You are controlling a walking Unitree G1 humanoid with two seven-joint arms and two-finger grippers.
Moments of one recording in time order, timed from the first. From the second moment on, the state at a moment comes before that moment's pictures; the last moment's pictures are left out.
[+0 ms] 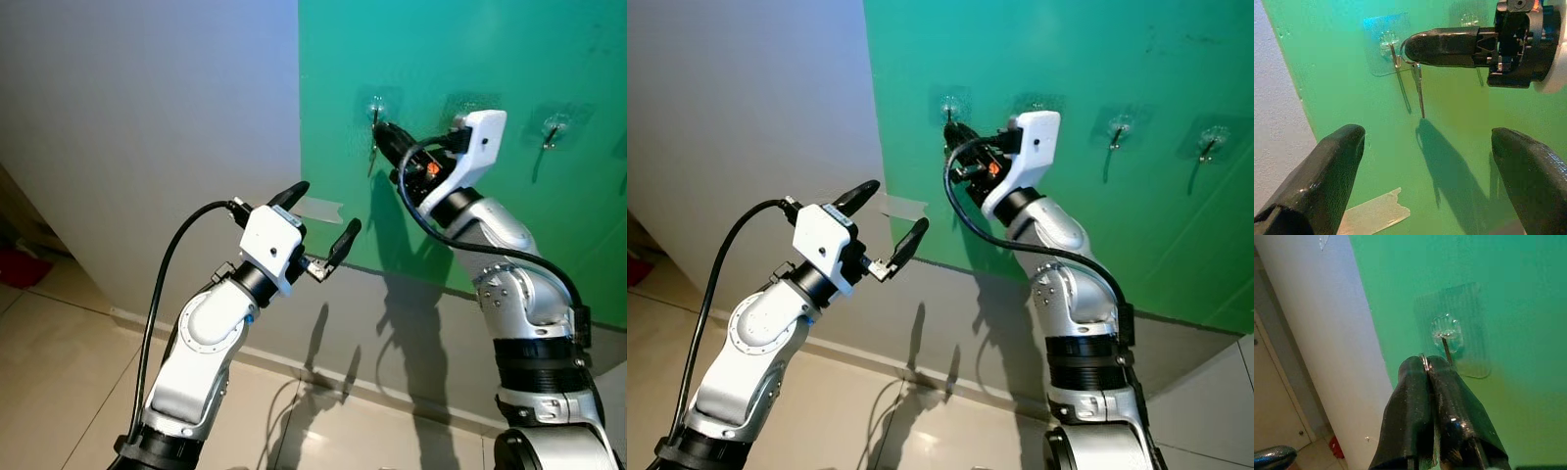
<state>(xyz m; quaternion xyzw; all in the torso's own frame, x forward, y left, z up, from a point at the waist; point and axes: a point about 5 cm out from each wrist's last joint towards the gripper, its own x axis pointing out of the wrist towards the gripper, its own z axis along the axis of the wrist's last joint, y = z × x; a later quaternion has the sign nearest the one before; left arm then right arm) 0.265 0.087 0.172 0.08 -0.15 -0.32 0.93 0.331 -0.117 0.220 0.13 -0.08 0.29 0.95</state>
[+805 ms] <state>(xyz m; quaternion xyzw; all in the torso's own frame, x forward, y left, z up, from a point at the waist) 0.266 0.087 0.170 0.08 -0.15 -0.32 0.93 0.342 -0.114 0.222 0.14 -0.07 0.27 0.95</state>
